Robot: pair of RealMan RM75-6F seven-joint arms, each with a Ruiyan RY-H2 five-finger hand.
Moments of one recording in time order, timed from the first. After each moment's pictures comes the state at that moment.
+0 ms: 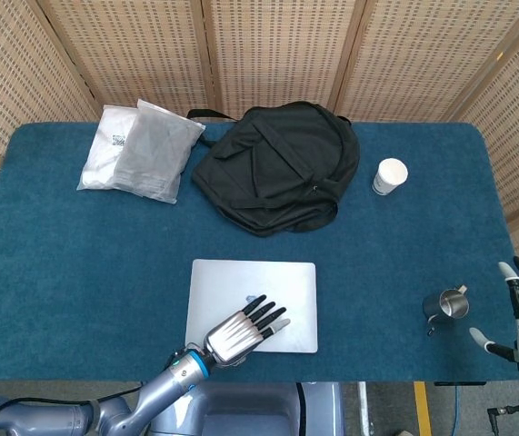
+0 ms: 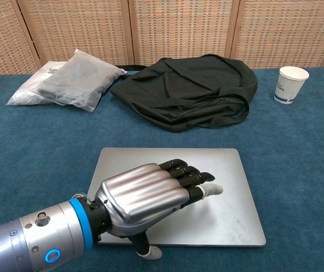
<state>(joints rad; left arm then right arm) -0.61 -1.86 -0.10 -1.54 1.49 0.79 0.75 -0.01 -1.05 0.10 -1.77 -1.47 1.57 0.02</state>
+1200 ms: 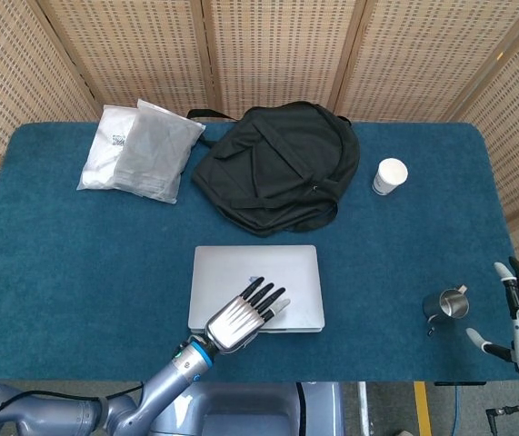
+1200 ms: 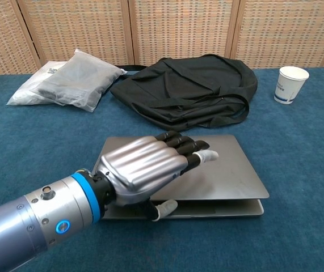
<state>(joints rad) -0.67 -1.87 -0.11 -1.56 1.35 0.94 0.83 -0.01 -1.05 0.09 -1.77 -1.49 1.57 0.02</state>
